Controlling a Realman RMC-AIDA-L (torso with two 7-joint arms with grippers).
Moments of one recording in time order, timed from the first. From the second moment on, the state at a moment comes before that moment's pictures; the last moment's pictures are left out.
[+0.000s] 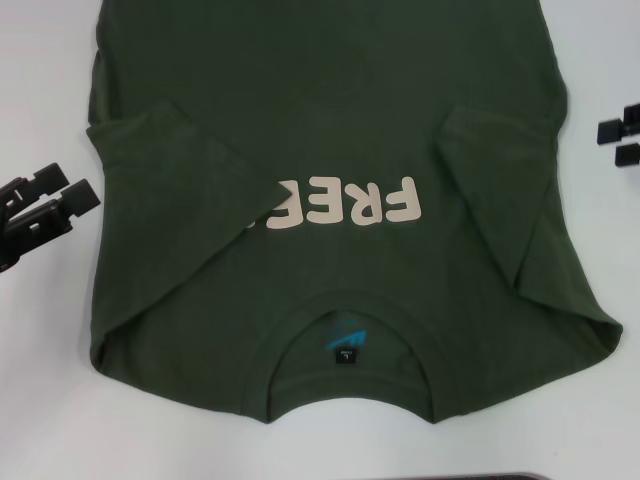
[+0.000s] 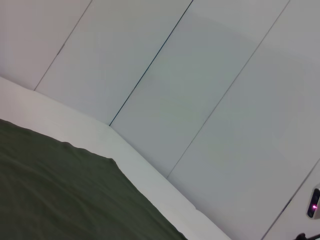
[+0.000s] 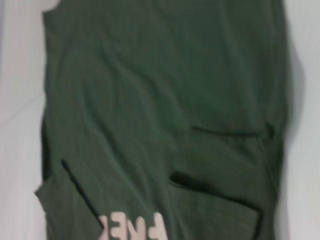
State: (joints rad) left arm -0.25 -2.11 -2.86 -0.68 -1.17 1.83 -1.53; right arm 0.61 1.78 -0.56 -0.61 -2.39 -1.61 2.63
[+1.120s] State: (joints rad) left arm -0.25 -2.12 -2.86 -0.68 -1.17 1.81 -1.53; right arm 0.65 1.88 -0.64 -0.58 -2.46 -1.41 2.65
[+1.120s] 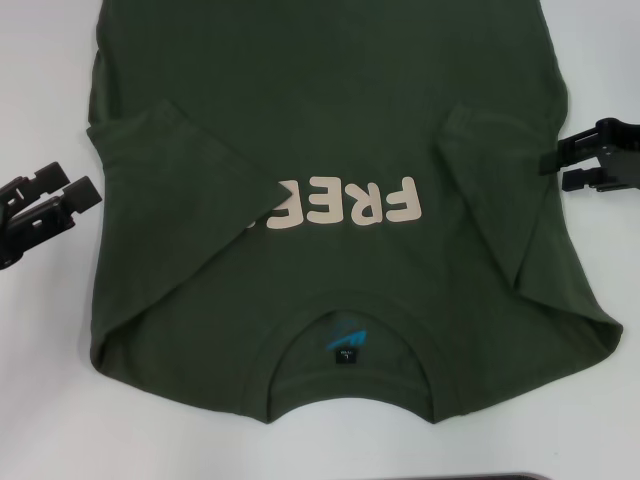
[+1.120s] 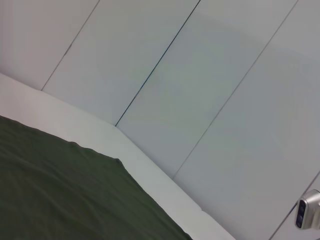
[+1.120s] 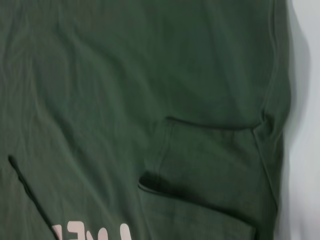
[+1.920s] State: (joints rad) left arm -0.25 -2.12 -2.86 -0.68 -1.17 1.81 -1.53; right arm 0.66 1.91 -0.65 -0.54 -2.46 -1.34 2.64
